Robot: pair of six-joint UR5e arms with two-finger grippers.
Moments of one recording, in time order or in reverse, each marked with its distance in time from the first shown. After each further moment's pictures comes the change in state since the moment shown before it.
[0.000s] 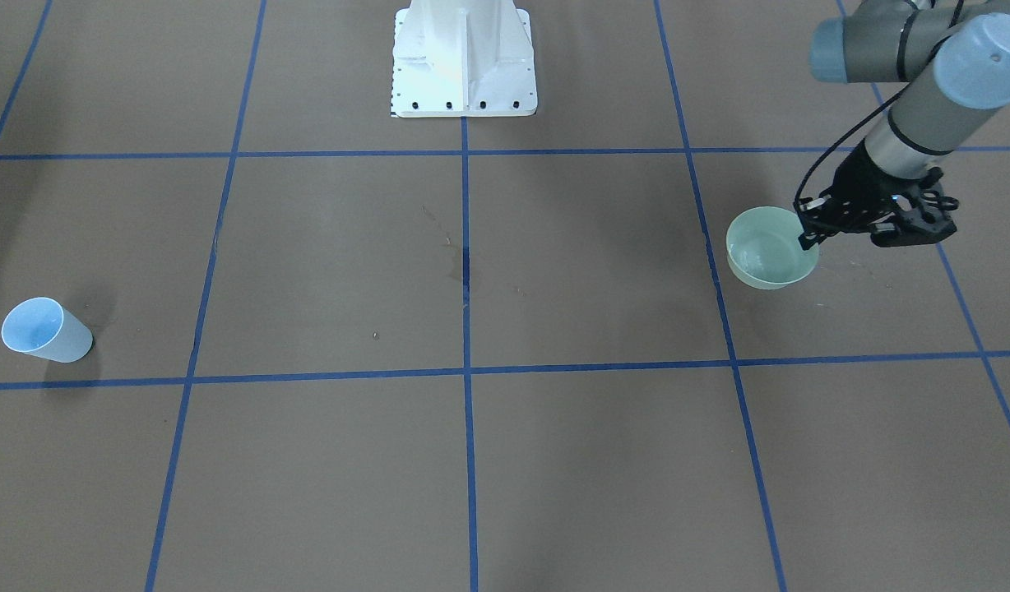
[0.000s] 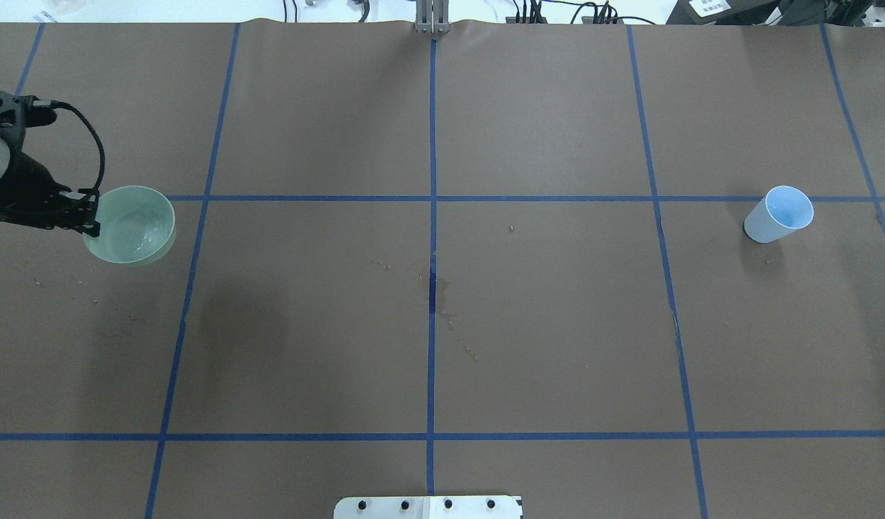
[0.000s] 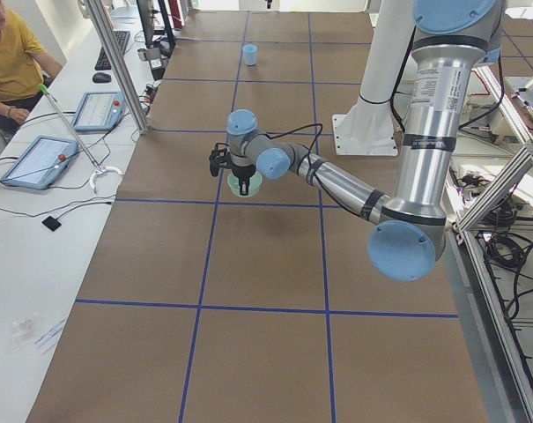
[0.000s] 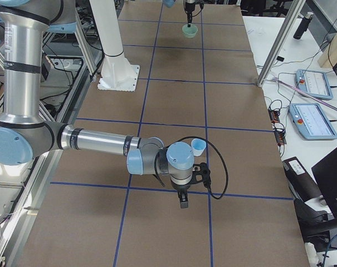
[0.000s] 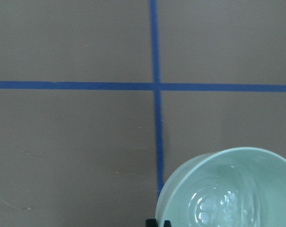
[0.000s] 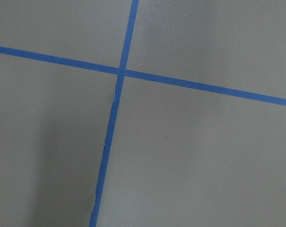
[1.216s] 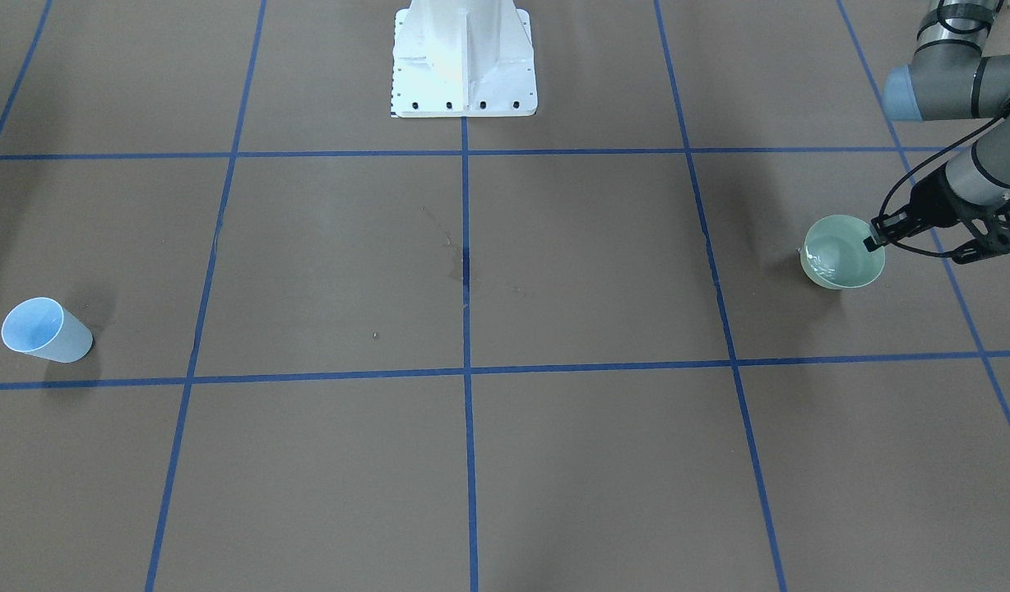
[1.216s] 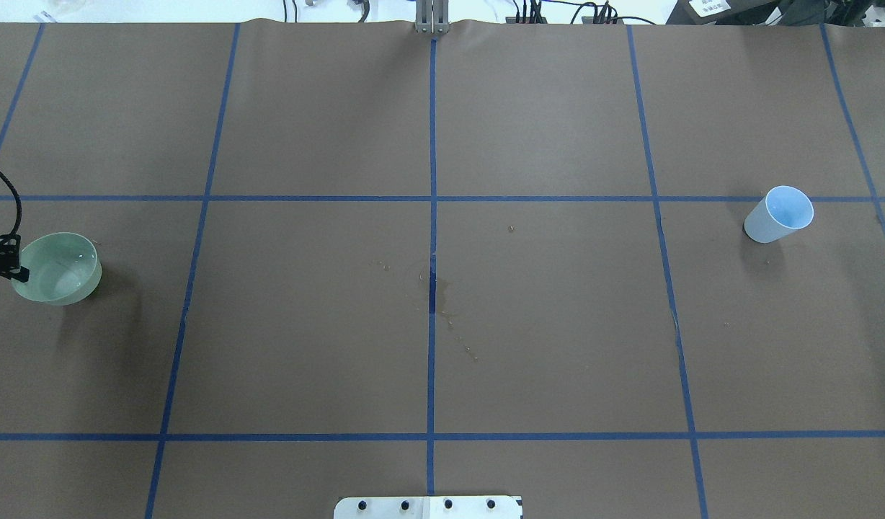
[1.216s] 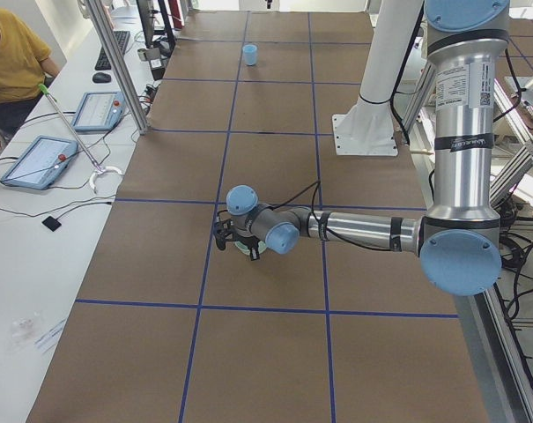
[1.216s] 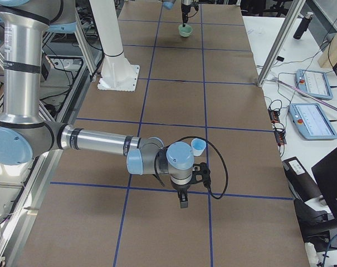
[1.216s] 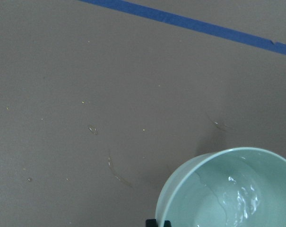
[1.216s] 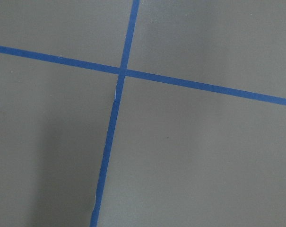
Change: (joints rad) left arm -0.057 0.131 0.278 -0.327 -0.107 0.011; right arm 0.000 0.000 0.000 0.000 0.002 0.000
